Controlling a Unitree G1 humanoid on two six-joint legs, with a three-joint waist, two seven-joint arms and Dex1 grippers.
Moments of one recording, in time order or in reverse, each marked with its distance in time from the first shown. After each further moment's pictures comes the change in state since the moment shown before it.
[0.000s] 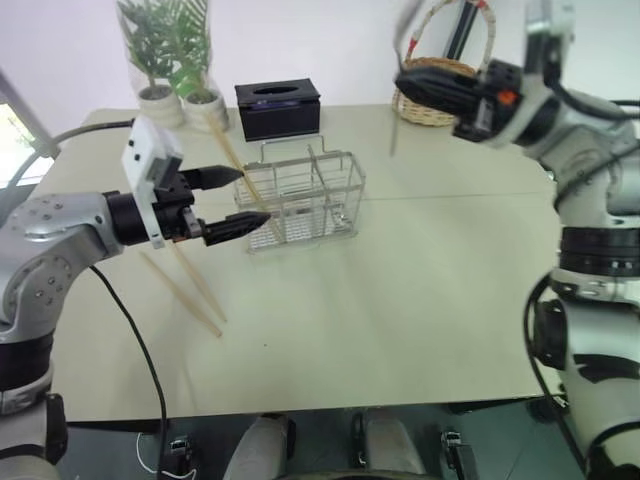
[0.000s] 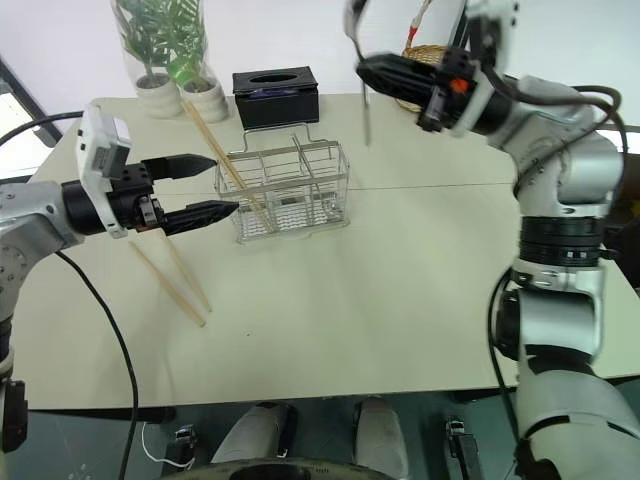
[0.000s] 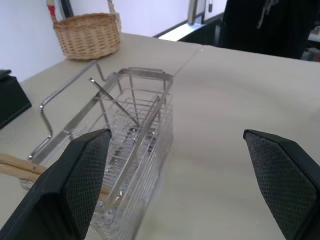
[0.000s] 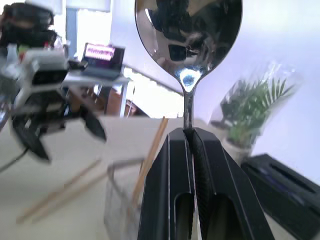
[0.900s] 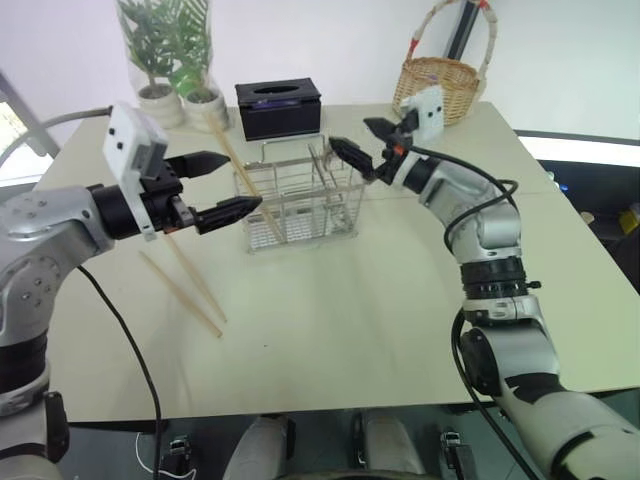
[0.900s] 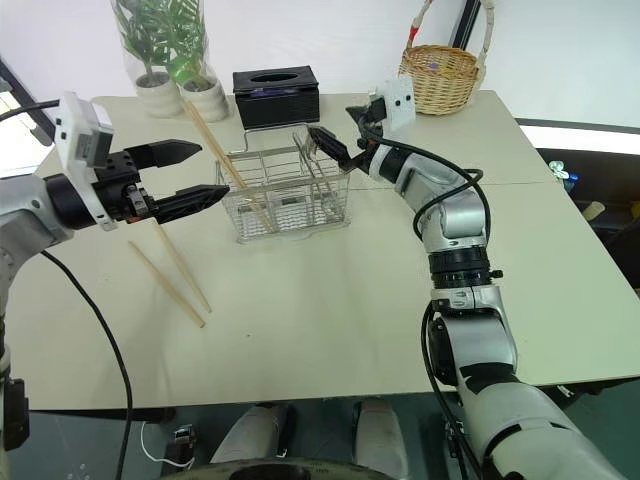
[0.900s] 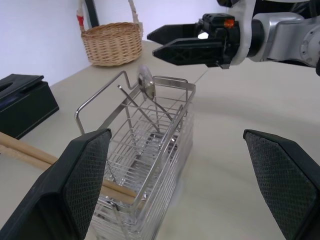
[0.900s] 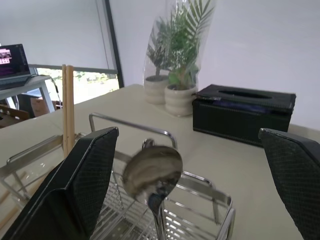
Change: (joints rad) left arm 0.009 -0.007 0.061 -0.035 -0.010 0.031 0.079; right arm 0.119 0.205 0.081 0.117 -0.186 -0.116 -0.352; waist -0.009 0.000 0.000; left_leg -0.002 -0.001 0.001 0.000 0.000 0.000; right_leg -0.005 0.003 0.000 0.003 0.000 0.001
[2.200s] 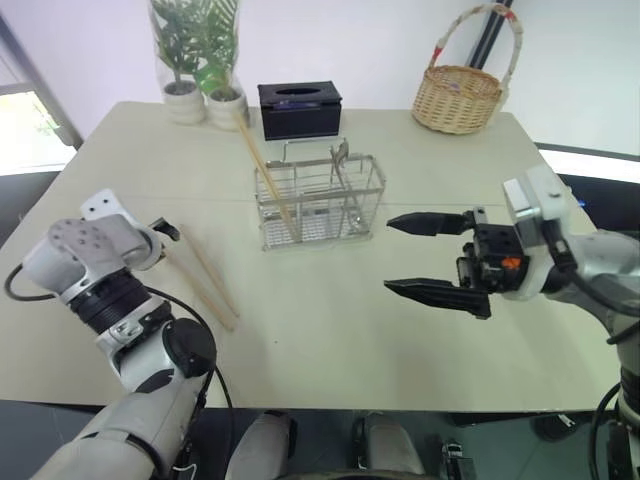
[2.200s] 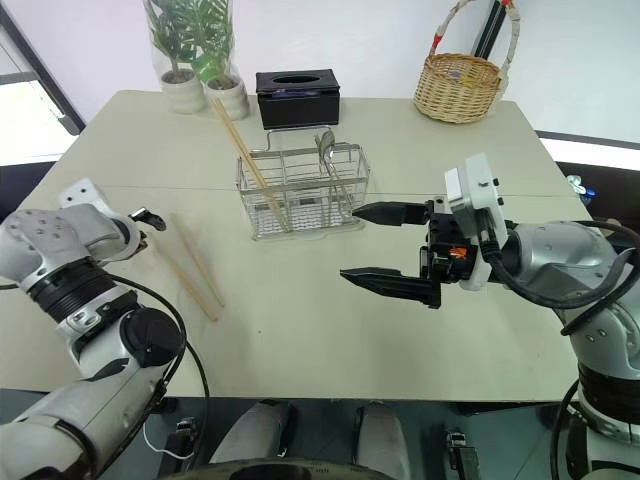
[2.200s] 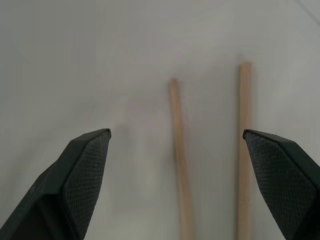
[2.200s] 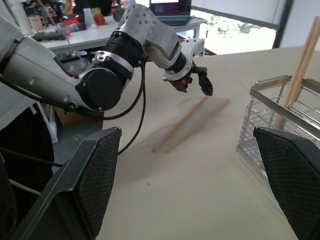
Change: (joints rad) left arm -0.389 -0.666 0.574 0.467 0.607 0.716 1.157; right arm 0.563 -0.543 -0.187 -0.852 0.645 0.349 0.329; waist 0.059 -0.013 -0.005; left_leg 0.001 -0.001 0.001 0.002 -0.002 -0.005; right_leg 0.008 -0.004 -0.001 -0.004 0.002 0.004
